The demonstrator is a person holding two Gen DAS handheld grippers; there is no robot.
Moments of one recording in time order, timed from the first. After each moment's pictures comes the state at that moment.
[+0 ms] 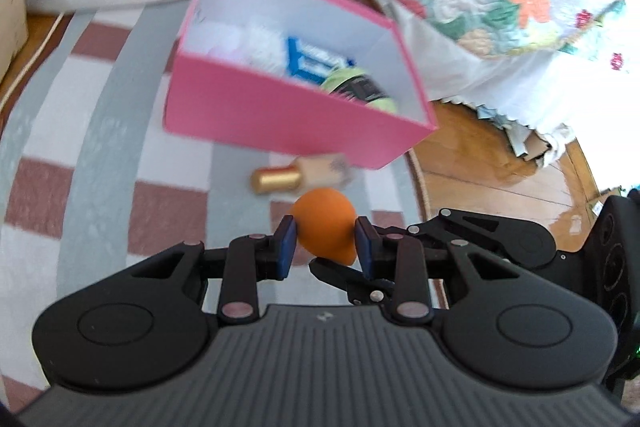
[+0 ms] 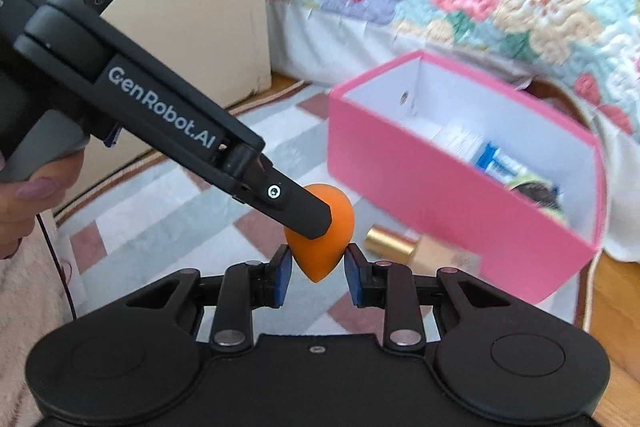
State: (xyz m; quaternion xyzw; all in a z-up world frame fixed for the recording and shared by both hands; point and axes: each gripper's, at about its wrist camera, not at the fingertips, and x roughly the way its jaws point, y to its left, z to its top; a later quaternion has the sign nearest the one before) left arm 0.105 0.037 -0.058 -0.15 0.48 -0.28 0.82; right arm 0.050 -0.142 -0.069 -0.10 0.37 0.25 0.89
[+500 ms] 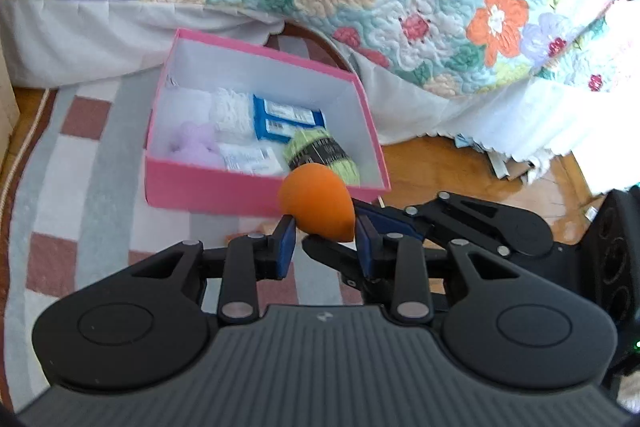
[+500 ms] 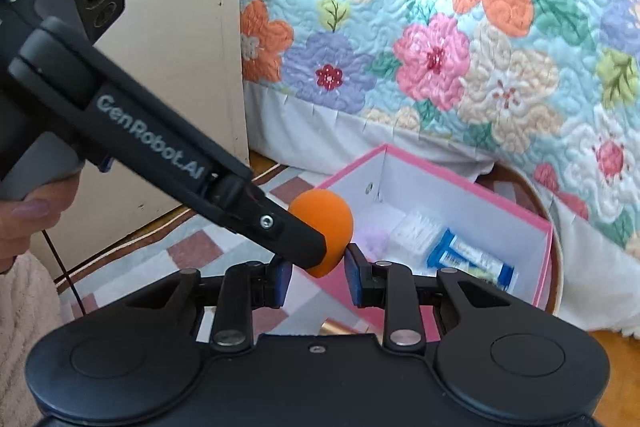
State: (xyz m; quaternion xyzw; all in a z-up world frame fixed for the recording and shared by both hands) left arm 0.136 0.018 0.022 -0.13 0.46 -0.28 0.83; right arm 0.079 -0.155 0.008 -0.10 0.30 0.25 0.92
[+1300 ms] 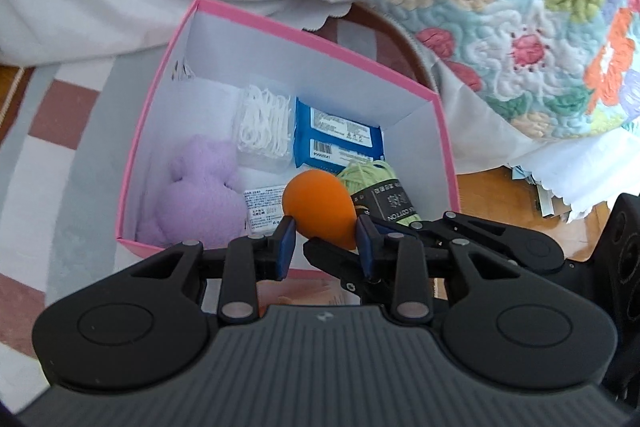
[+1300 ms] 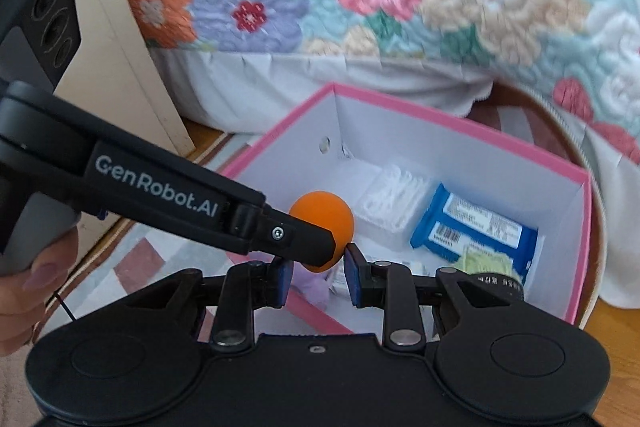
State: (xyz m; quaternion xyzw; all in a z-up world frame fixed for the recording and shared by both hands) left arm 0.256 -0.017 -0.060 -0.18 0.53 -0.22 0.80; right arm 0.210 -0.181 -0.051 -0.01 0.42 0.23 0.88
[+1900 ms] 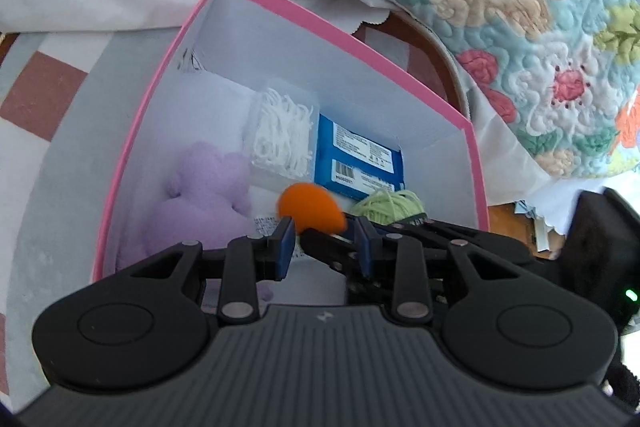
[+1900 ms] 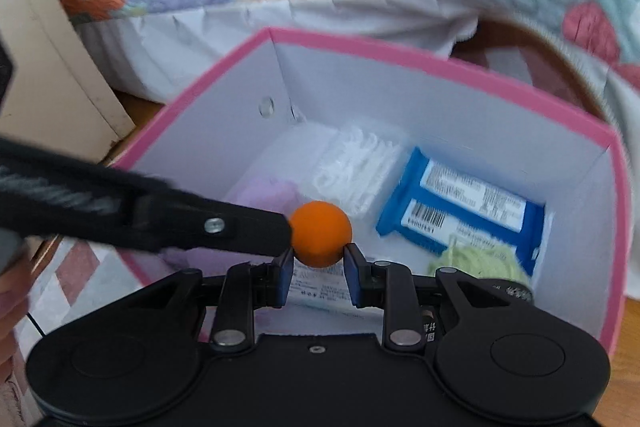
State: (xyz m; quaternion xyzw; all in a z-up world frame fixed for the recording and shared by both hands) left arm 0.286 -0.009 -0.103 -0.24 0.51 -0.22 0.80; right arm 0.266 -0.188 -0.108 -0.01 0.48 0.19 0.86
